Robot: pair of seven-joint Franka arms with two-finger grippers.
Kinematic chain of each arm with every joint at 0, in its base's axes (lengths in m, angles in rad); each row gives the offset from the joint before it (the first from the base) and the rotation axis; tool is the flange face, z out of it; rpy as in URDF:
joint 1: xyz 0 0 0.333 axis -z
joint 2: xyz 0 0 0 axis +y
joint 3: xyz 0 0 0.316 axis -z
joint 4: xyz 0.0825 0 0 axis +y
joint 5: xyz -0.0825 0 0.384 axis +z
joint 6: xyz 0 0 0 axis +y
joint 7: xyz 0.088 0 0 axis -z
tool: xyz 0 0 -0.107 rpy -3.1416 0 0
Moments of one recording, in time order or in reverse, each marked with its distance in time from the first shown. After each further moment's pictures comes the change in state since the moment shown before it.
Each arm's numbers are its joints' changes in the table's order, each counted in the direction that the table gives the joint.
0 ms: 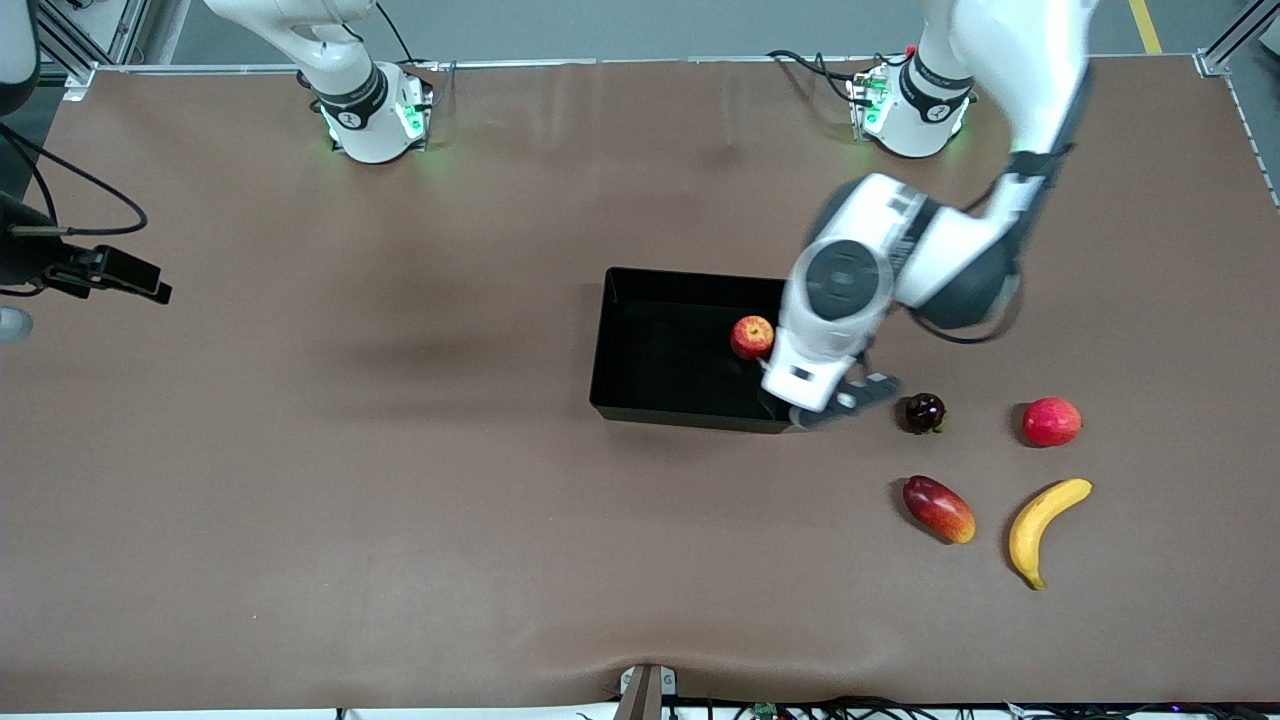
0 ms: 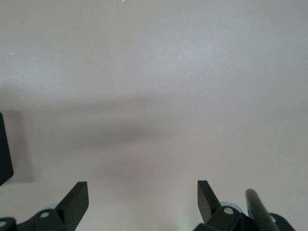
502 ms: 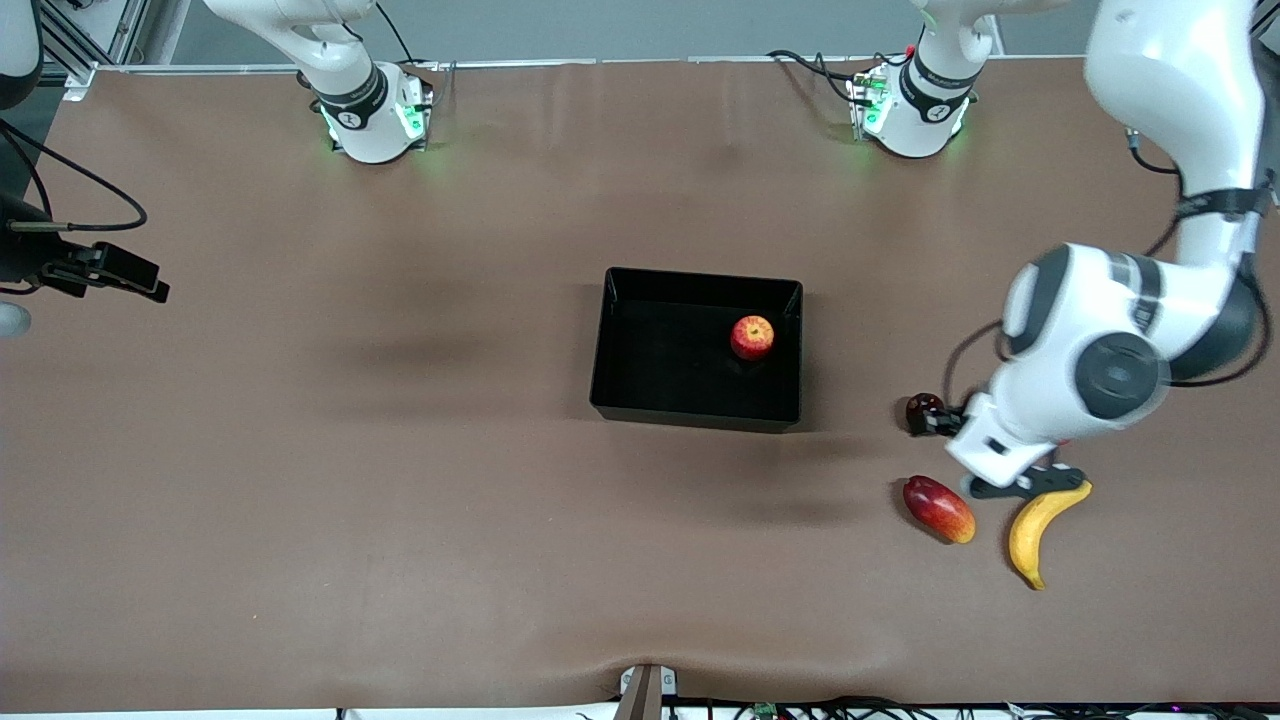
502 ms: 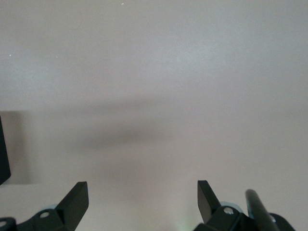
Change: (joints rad) left arm -0.316 0.069 -0.006 -0.046 0.000 -0.057 0.585; right arm 0.001 -0.001 0.004 0.002 -0.007 -0.004 0.000
